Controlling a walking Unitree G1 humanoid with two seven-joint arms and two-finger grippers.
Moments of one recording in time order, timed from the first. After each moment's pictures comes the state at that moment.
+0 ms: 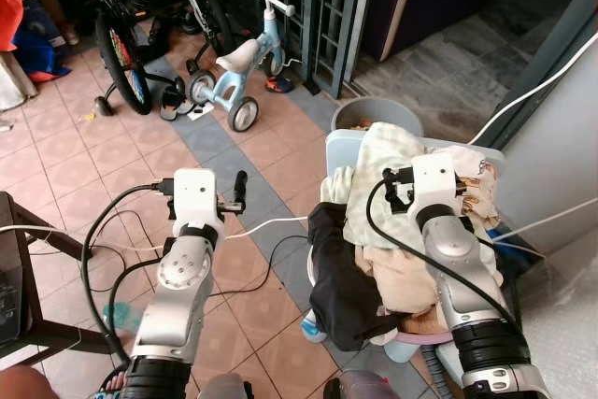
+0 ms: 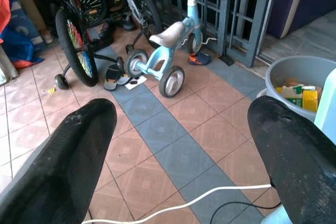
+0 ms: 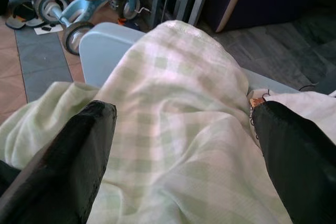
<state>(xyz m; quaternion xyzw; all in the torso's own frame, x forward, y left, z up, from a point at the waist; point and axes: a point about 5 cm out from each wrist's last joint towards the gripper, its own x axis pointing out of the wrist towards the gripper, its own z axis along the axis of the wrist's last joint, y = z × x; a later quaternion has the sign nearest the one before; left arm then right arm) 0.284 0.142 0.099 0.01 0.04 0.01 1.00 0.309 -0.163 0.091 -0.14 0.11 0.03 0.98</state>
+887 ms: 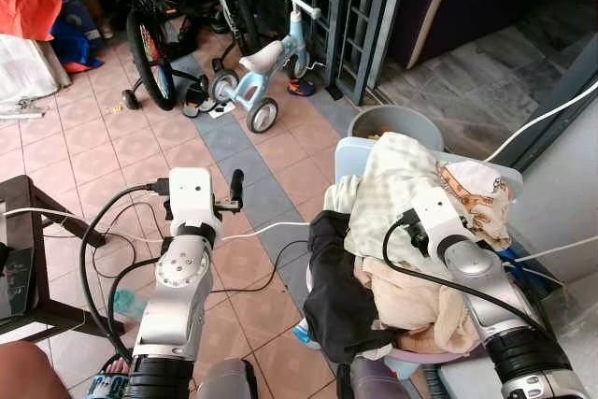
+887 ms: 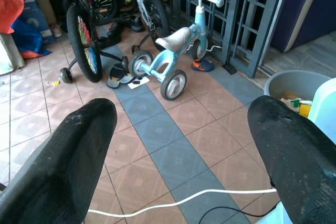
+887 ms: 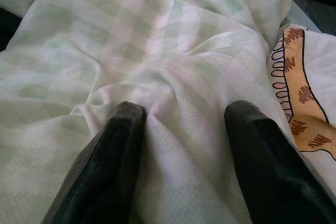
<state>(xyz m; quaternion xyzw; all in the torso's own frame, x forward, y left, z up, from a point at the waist) 0.283 0.137 0.103 0.01 0.05 0.00 1.00 0.292 -0.206 0.057 -0.26 0.25 0.08 0.93</state>
